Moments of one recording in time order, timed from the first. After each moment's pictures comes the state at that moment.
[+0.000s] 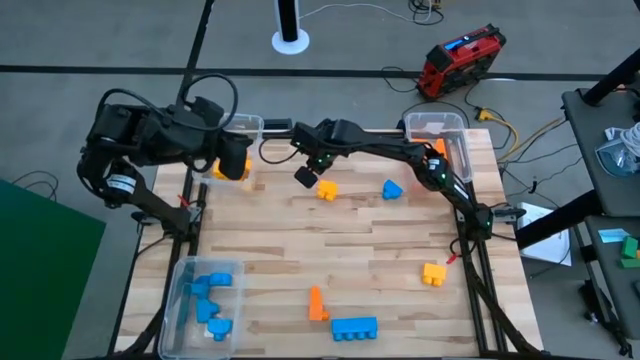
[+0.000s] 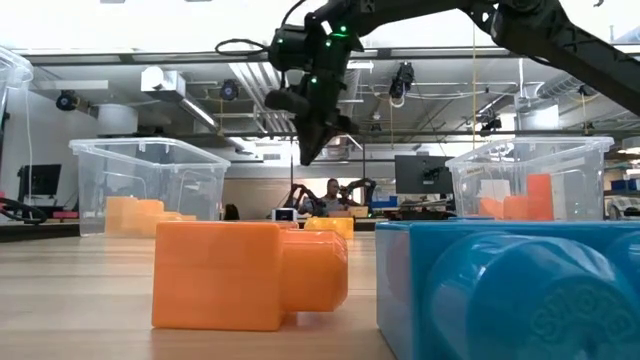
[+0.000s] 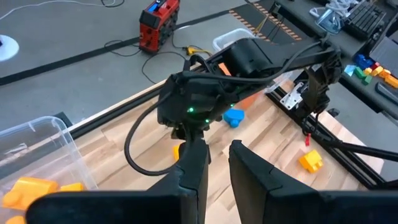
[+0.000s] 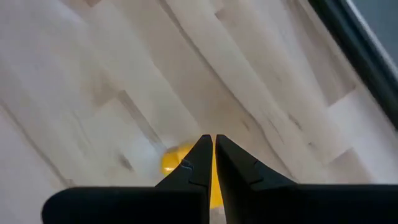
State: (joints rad) left arm -0.09 1.49 2.34 -1.57 -0.55 -0.79; right arm -0.30 2.36 2.35 -1.20 0.08 0.31
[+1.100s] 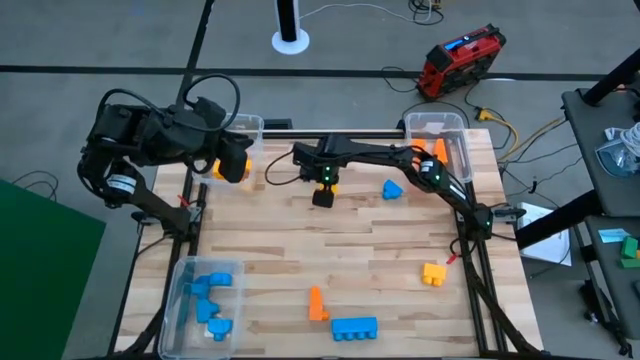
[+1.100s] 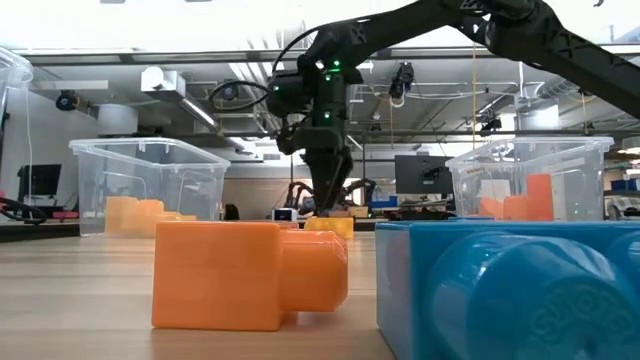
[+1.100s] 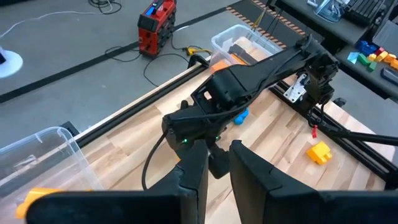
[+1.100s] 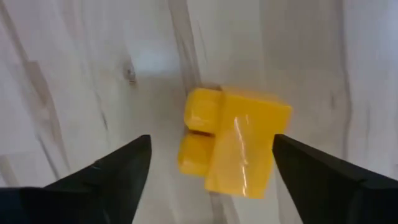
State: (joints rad) left arm -0.09 1.49 2.34 -1.57 -0.55 -0.72; right arm -0.29 2.42 2.20 -1.26 -0.07 -0.10
